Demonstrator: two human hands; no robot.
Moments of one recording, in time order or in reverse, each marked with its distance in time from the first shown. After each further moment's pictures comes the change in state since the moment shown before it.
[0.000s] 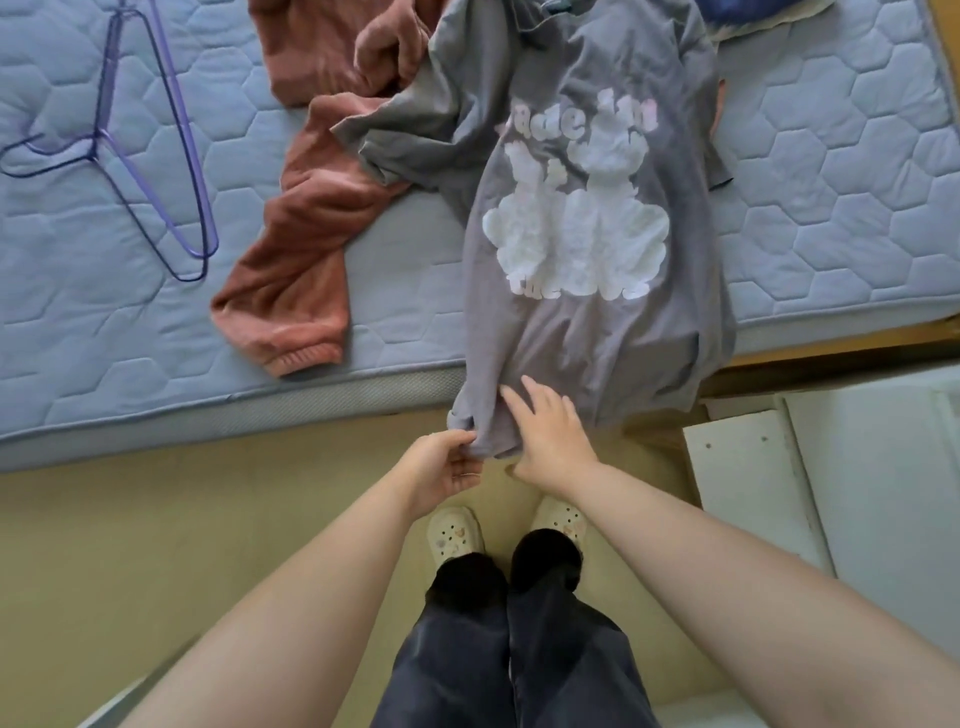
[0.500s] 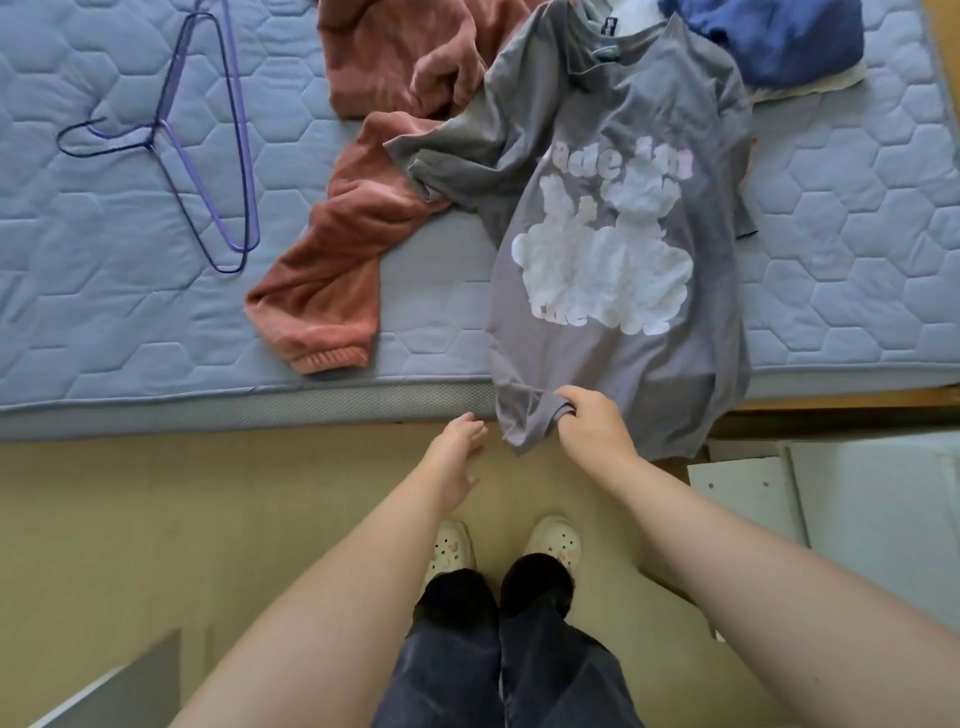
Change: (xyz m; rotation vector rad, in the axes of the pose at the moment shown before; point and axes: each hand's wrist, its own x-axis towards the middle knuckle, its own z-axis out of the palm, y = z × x) left_hand 0.003 0.012 0.010 -0.106 0.126 0.104; right_hand 0.004 -0.009 -0.065 0.571 0.159 0.163
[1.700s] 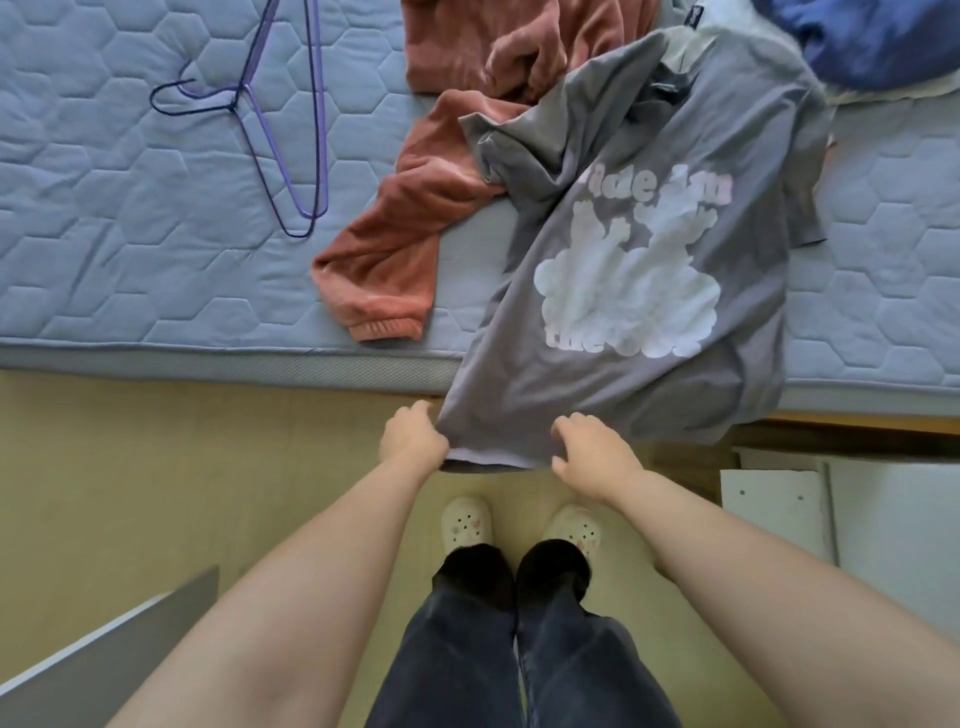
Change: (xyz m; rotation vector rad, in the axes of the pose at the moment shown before) left_hand -0.017 0.011 -0.086 1.126 0.522 0.144; right_hand -0.009 0.015 0.051 -0.677 -0.337 -0.210
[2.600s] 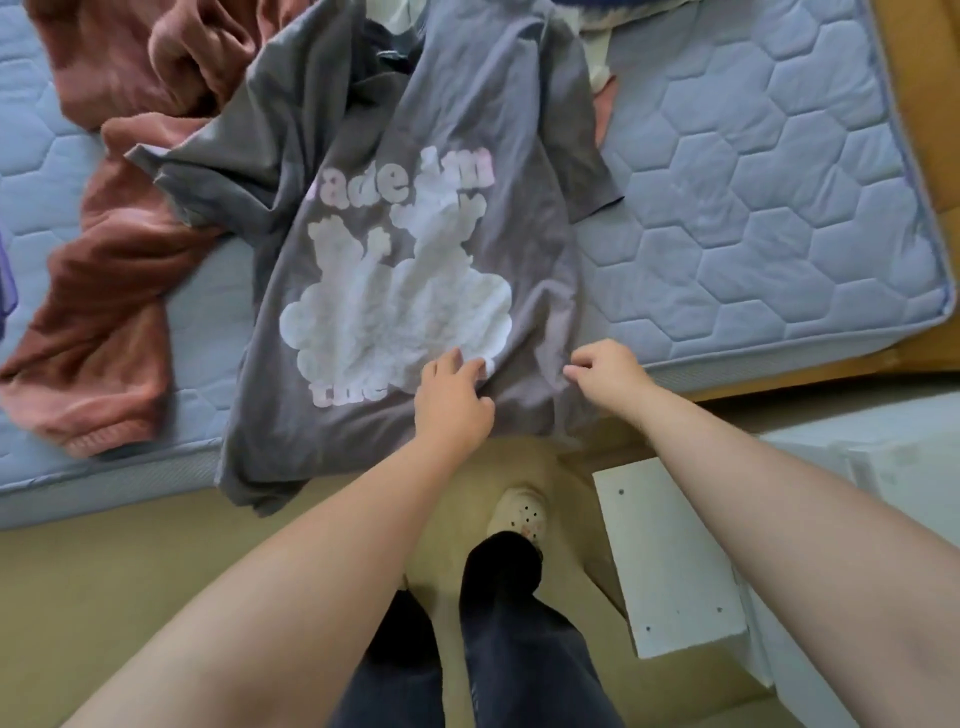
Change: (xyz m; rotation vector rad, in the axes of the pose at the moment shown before) left_hand 0.010 0.286 0.147 0.154 0.079 0.554; right_hand 0.034 0.290 -0.070 0.508 0.241 0.403
